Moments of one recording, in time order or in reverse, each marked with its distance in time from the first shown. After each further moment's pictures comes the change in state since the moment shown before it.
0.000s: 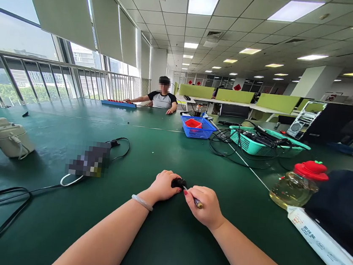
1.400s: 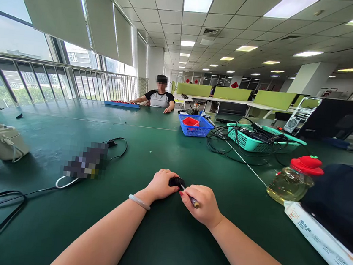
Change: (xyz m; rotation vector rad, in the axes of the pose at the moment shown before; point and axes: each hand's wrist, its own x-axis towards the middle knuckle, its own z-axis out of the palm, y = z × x) left_hand 0.001 0.000 -0.001 -0.027 0.005 -0.012; right_hand 0.001 -0.001 -0.002 0.019 0.018 -0.045
